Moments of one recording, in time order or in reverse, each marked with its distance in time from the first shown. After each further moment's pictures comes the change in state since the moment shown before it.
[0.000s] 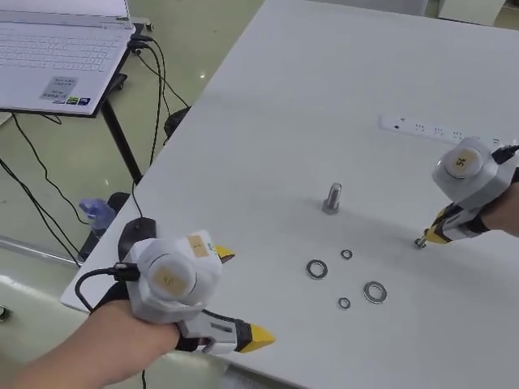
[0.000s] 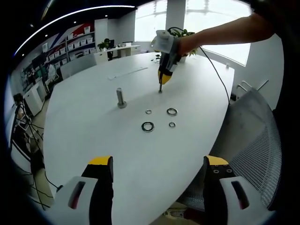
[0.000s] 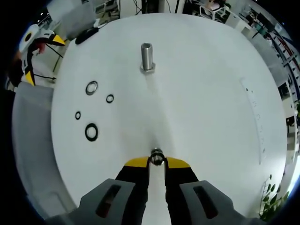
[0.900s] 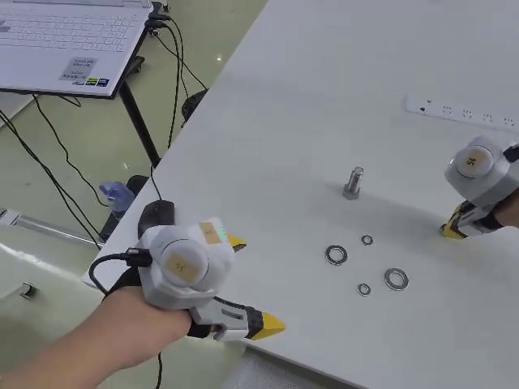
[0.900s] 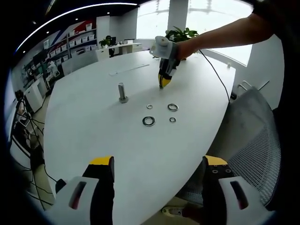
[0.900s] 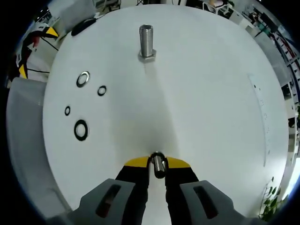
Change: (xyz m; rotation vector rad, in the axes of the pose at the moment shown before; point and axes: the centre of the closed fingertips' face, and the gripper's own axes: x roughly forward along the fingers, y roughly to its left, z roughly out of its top) left arm -0.006 0.001 -0.011 -0.019 0.020 0.005; right arm 0.028 -0.001 -0.004 -0.014 0.038 0.000
